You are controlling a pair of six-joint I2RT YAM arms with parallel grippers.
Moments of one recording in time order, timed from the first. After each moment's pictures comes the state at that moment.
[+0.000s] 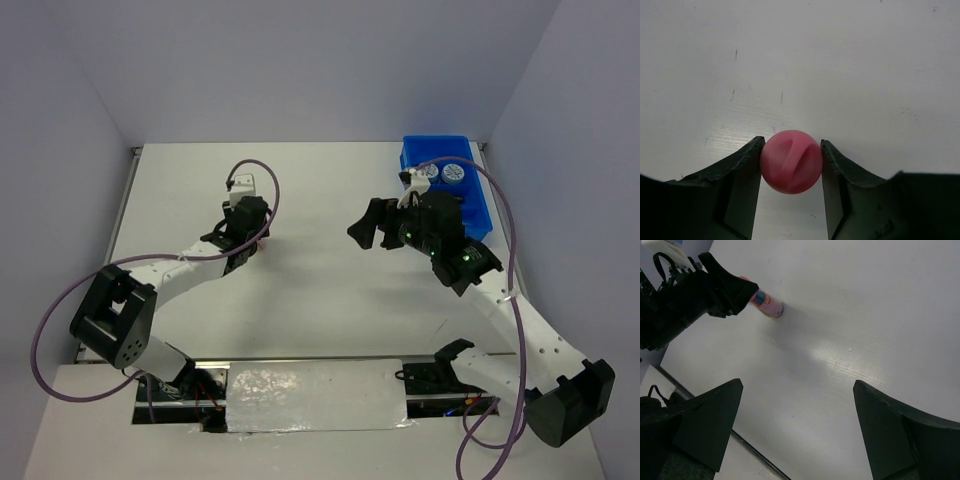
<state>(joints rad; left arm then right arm) -0.52 1.49 0.87 0.02 -0.57 -0.44 0.47 0.97 0.93 -0.35 -0.19 0.43</state>
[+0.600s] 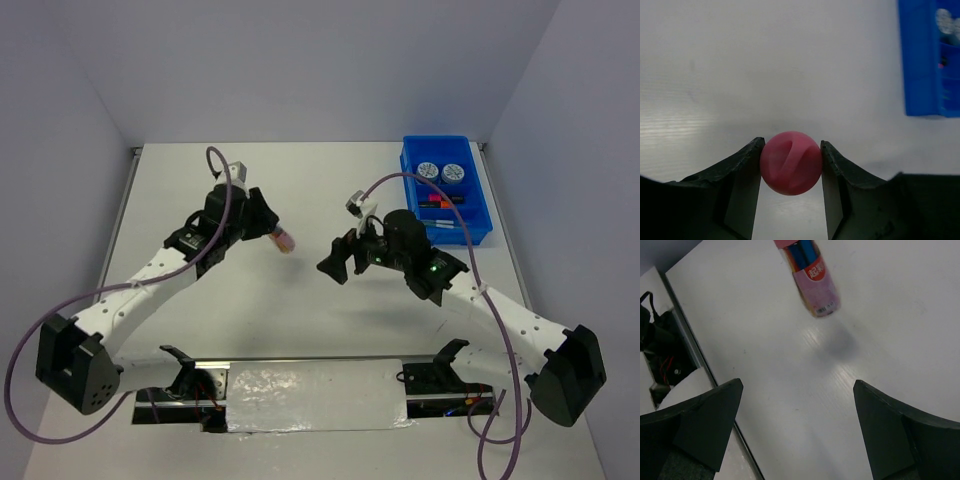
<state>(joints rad) -0.51 1.24 0.97 -0.28 -0.21 -0.63 0.65 1.05 0.77 -0.09 -0.32 0.20</state>
